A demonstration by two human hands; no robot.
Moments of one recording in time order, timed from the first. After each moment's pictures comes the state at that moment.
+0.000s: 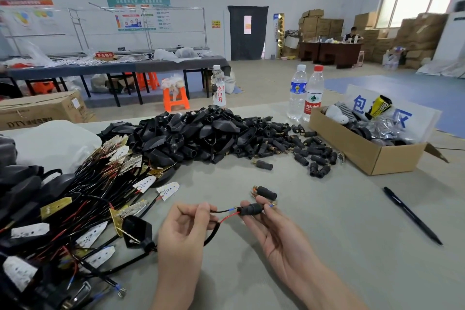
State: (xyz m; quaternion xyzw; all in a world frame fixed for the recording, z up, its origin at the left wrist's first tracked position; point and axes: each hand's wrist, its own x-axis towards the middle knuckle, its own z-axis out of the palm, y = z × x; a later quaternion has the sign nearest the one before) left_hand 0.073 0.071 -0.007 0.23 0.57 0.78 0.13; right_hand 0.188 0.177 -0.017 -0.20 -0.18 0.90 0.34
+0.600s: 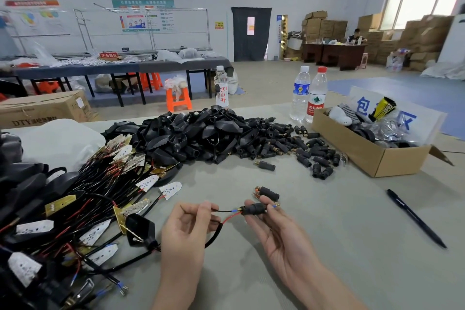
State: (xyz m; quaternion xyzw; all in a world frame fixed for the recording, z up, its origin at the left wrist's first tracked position) left_hand 0.068 0.073 -0.014 0.22 0.59 0.77 0.14; right_hand 0.186 0.175 -0.015 -0.21 -0.18 0.89 0.36
